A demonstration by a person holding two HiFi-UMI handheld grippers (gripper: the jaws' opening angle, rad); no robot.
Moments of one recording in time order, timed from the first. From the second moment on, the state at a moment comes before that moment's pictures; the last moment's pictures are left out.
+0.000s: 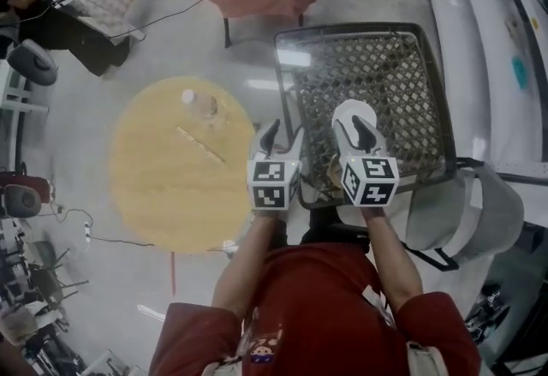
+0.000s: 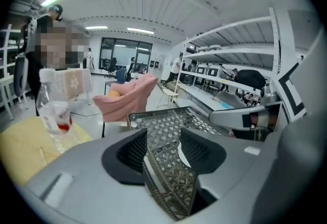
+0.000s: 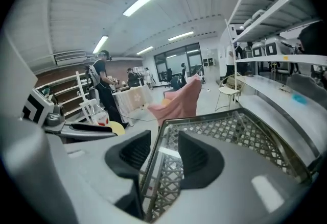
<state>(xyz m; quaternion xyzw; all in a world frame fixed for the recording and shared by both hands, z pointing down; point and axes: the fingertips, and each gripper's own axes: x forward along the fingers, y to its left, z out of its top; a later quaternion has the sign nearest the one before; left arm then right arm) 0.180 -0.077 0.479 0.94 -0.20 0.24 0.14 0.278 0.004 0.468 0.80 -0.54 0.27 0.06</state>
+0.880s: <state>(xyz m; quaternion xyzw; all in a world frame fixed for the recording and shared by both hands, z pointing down) -0.031 -0.143 0.359 0.92 -0.40 0.04 -0.02 0.103 -0.084 0.351 0.69 -0.72 0.08 -0.01</state>
